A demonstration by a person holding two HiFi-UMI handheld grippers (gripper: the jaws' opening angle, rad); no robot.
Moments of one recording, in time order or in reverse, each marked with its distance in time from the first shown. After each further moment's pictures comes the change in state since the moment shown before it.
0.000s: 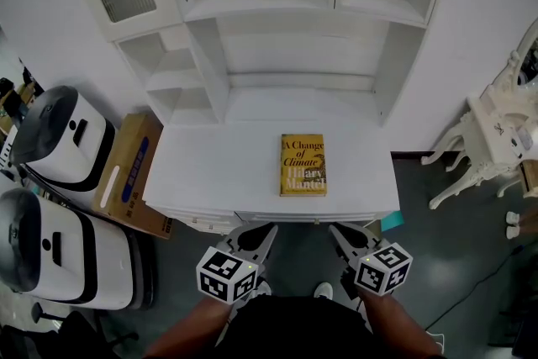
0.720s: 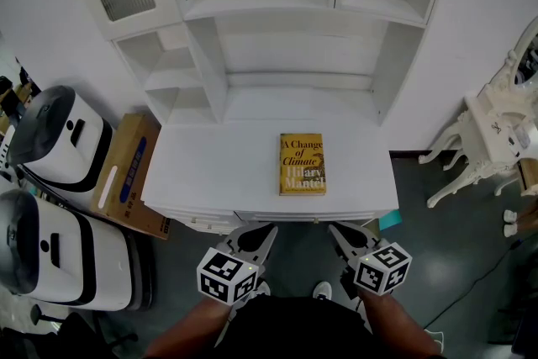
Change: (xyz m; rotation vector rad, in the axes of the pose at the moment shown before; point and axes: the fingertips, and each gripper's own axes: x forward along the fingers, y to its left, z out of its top) left arm -0.003 0.000 -0.004 0.008 0.005 -0.015; right arm 0.001 0.003 -0.002 -0.005 0.004 -0.018
